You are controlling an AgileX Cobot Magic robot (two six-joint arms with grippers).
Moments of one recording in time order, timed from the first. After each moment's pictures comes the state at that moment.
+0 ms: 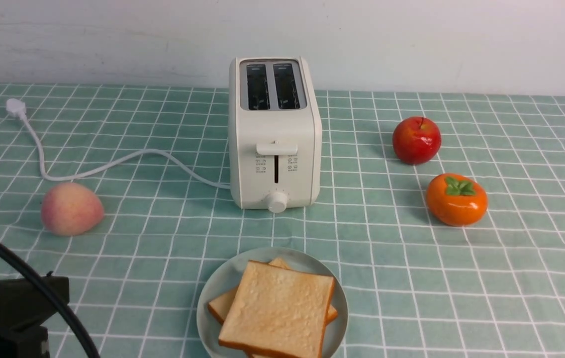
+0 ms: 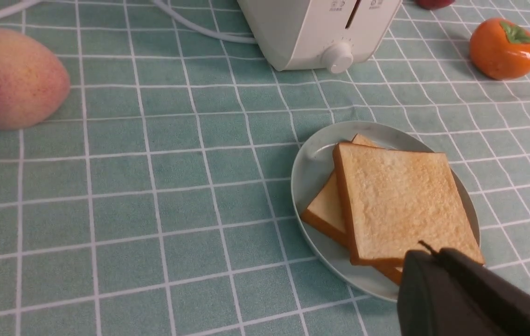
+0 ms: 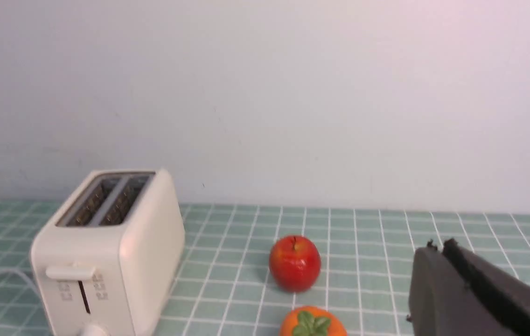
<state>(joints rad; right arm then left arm) 0.44 0.34 -0.64 -0.70 0.45 0.71 -0.30 0.59 -0.55 -0.27 0.56 -0.07</state>
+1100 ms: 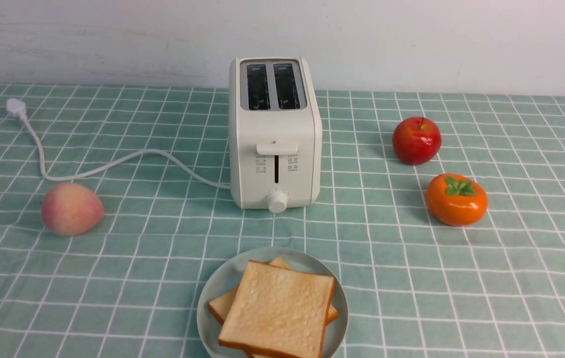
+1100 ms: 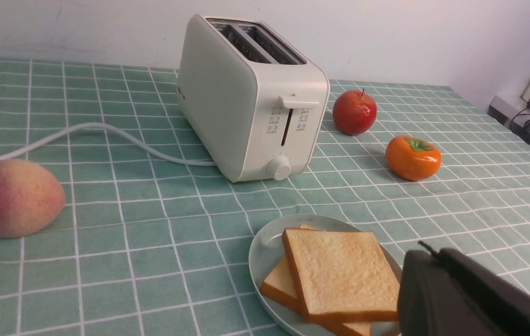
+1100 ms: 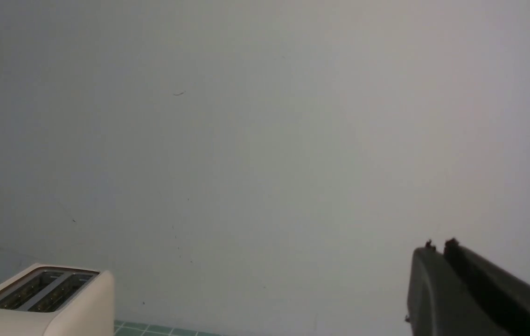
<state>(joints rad) 0.44 0.16 -0.43 -1.49 0.31 1.24 -0.30 0.08 -0.48 -0.28 0.65 -0.07</state>
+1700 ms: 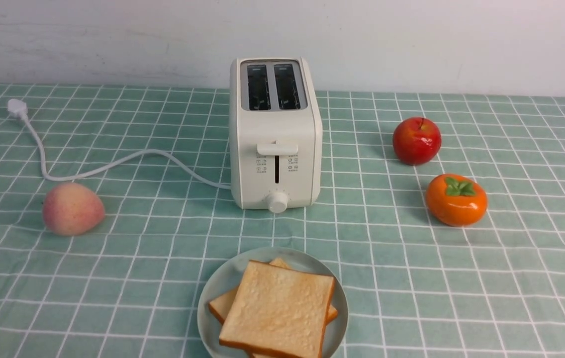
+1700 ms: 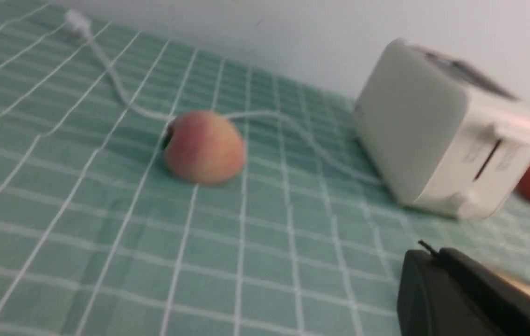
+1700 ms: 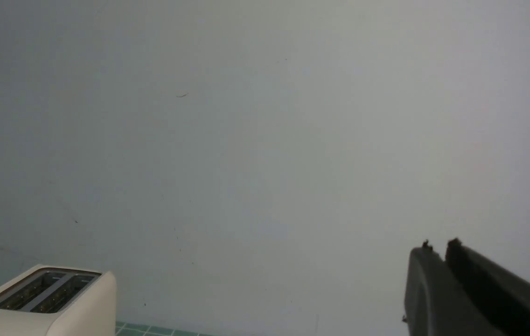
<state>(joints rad) 0.44 0.16 -0.43 -1.49 0.31 1.24 -0.07 -0.01 -0.03 -0.06 0.28 -0.35</state>
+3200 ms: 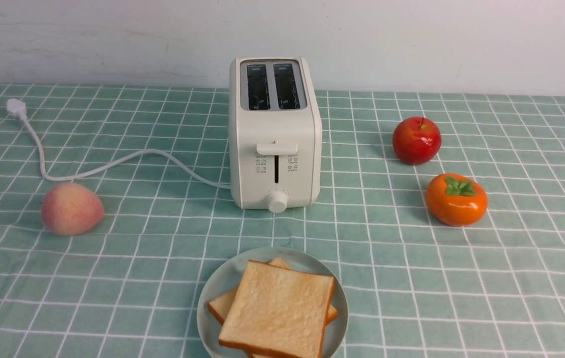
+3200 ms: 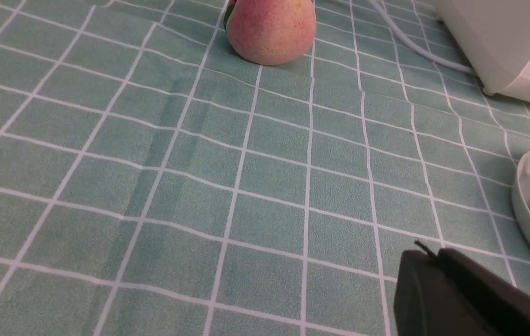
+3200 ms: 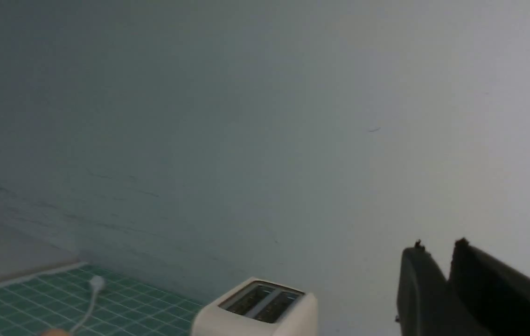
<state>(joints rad) 0.44 0.16 -0.41 -1.33 -0.11 1.25 -0.07 -0.01 0.03 0.01 0.39 -0.38</state>
